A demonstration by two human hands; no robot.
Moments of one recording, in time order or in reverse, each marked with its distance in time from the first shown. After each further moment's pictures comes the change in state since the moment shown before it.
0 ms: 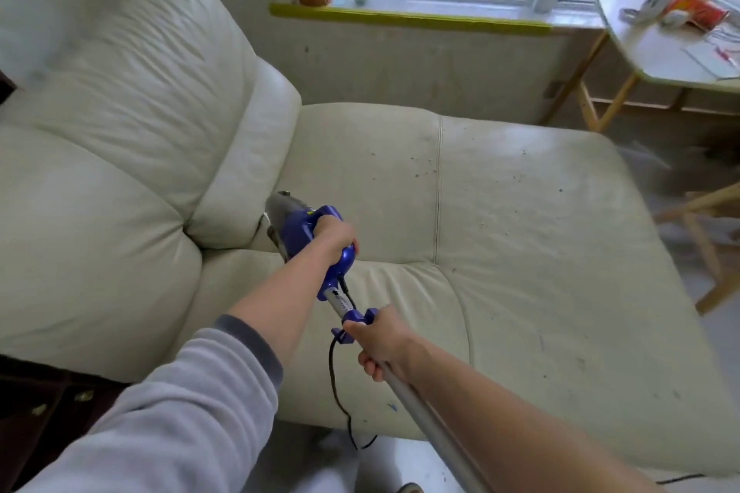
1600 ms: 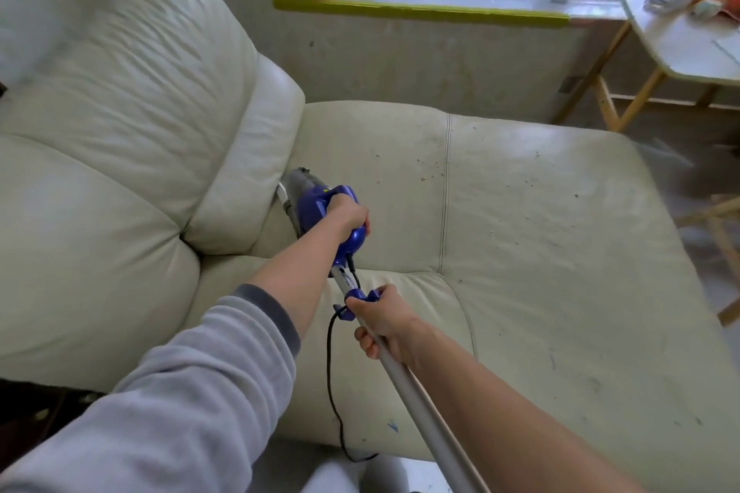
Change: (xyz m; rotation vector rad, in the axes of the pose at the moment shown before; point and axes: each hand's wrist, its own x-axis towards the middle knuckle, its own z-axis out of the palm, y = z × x) left_hand 0.034 0.052 0.009 0.131 -0.024 0.099; right_hand 0.043 -0.034 -0.032 0.319 -0.022 -0.010
